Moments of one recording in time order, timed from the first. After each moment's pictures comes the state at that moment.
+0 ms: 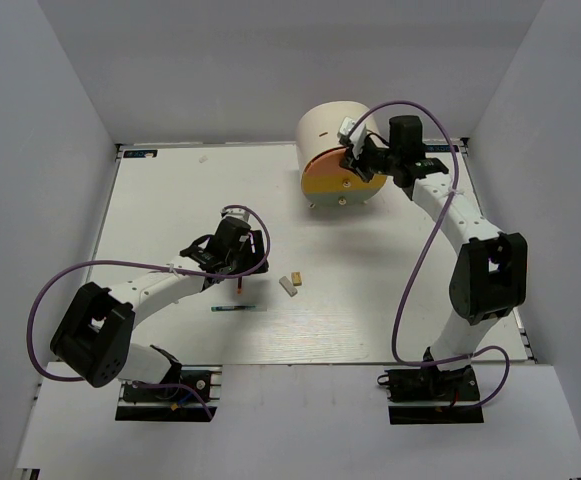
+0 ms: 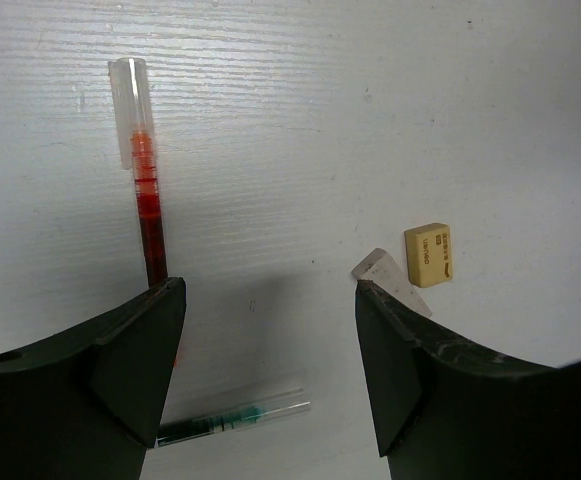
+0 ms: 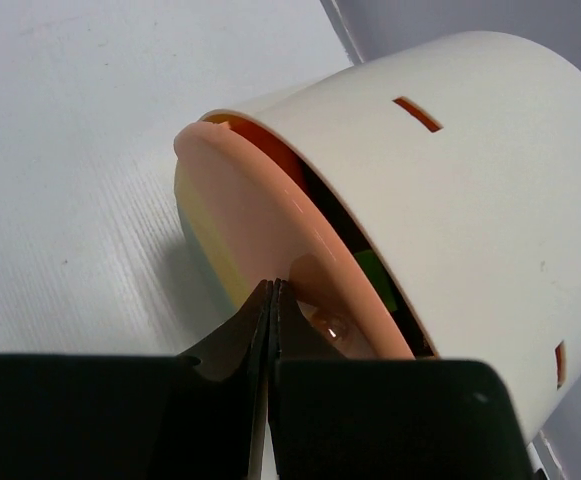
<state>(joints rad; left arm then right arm) -0.60 1.38 0.76 -0.22 -0.12 -0.59 0.27 1.74 1.50 -0.25 -0.65 -0.72</state>
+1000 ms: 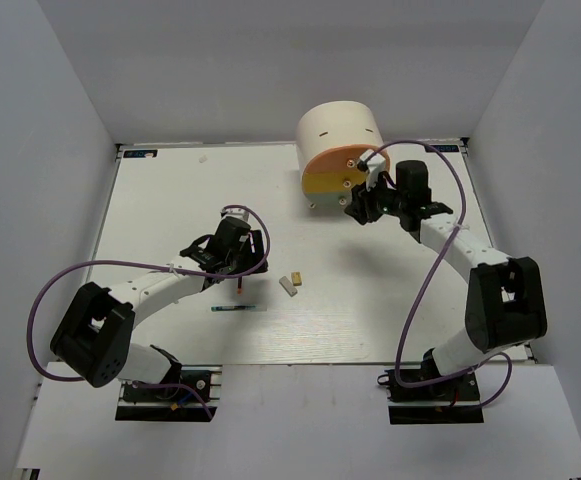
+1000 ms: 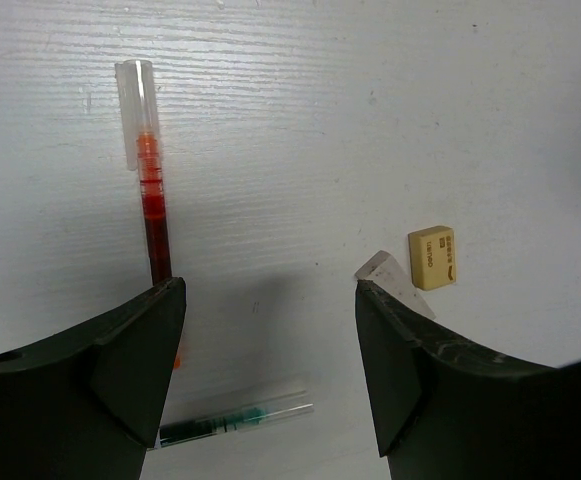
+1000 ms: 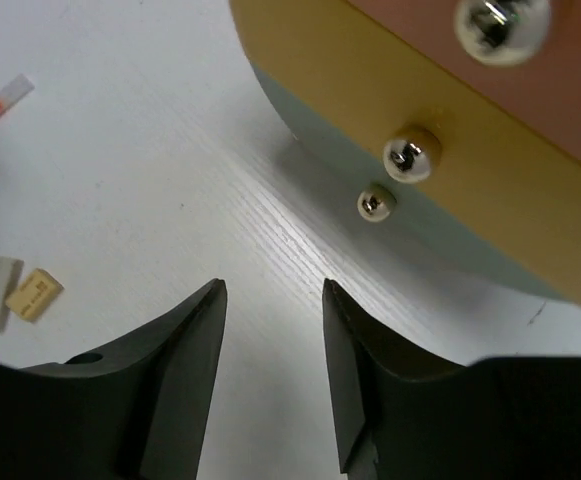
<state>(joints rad) -0.60 1.38 0.76 -0.22 -0.13 -0.59 0.26 1.53 1.04 -0.04 -0.54 -0.33</state>
